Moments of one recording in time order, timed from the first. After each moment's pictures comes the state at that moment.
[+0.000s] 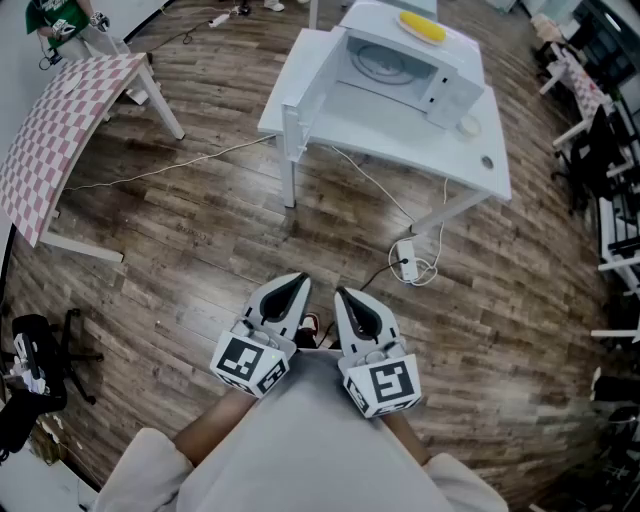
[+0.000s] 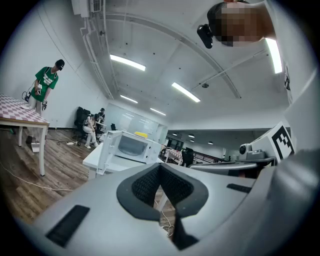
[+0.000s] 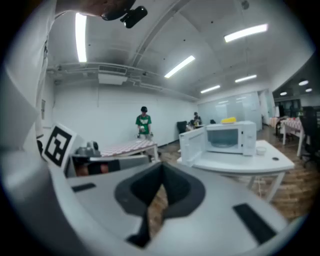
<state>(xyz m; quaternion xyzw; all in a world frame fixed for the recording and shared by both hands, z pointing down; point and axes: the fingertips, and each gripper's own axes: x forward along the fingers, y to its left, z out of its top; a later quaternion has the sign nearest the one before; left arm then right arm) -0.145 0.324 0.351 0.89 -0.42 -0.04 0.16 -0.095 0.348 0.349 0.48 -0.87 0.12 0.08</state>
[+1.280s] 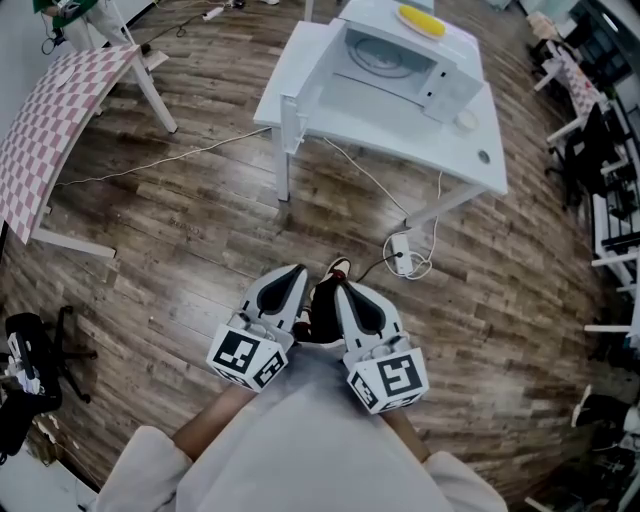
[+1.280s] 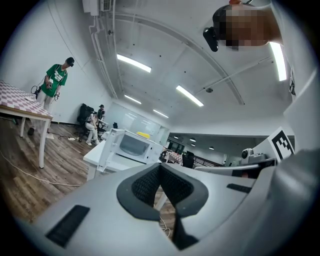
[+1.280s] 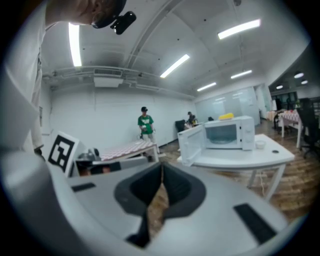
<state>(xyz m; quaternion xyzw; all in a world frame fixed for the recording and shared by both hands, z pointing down) -0.153 0.321 0.358 0.89 -0.42 -0.06 0.18 -0.093 0.351 0.353 0.48 -0.86 0.15 0.07</state>
